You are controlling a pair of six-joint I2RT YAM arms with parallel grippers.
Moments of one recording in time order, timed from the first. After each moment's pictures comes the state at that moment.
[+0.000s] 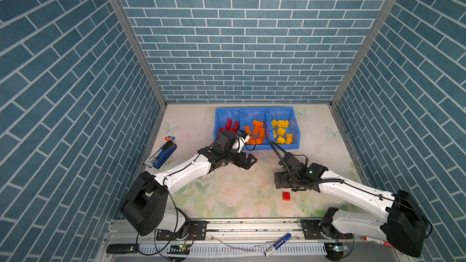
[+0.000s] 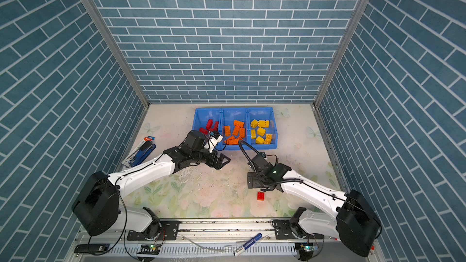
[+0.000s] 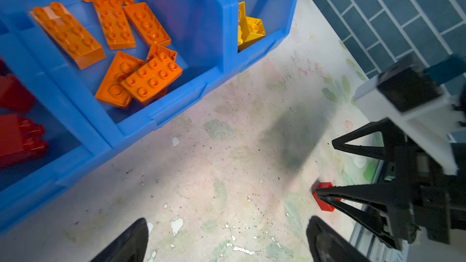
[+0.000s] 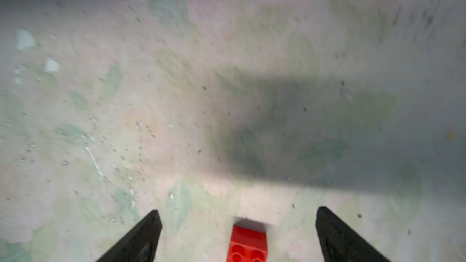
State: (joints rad) left arm -0.65 1.43 0.89 -0.20 0.36 -0.21; right arm 0.88 1.16 0.65 -0.74 0.13 0.74
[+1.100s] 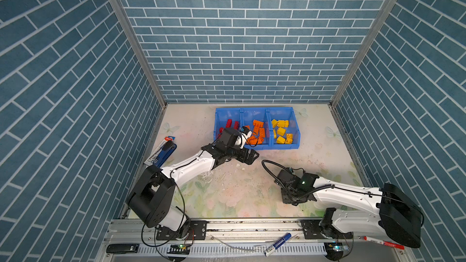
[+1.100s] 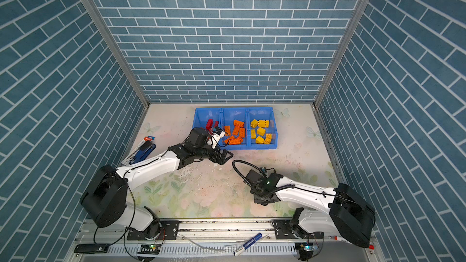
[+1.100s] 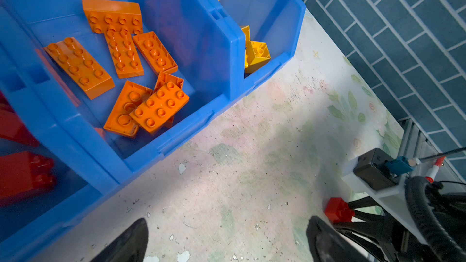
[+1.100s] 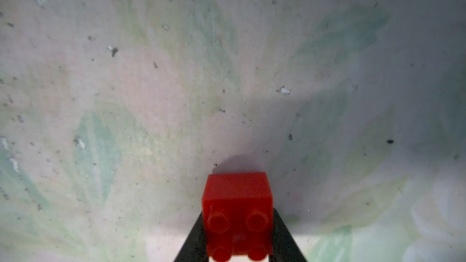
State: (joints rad) left arm -0.65 1.50 0.93 -0.13 0.31 -0.23; right arm 1.04 1.22 0.58 -0.79 0.14 0.90
